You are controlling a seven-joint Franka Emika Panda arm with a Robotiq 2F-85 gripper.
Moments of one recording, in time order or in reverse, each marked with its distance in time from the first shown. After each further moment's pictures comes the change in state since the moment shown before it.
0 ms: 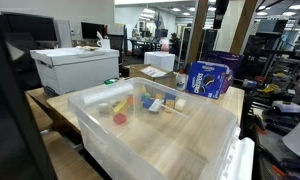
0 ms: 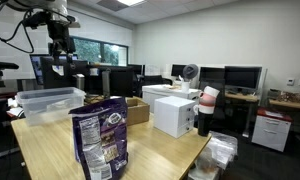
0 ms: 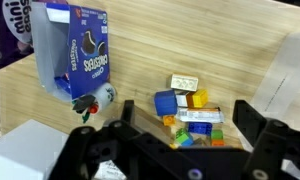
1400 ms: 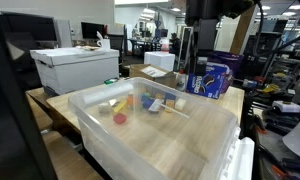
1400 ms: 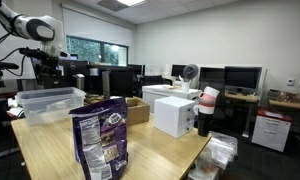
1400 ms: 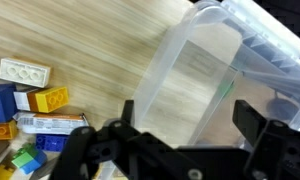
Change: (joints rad) arm 0.180 0.291 0.105 -0.031 0.381 0.308 -0.100
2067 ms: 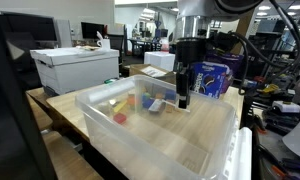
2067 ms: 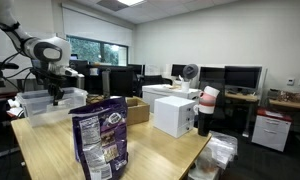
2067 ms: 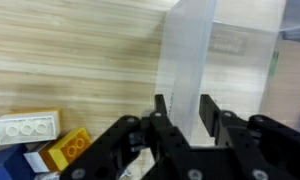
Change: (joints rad) arm -0.035 0.162 -0.007 -0.088 0.032 0.237 0.211
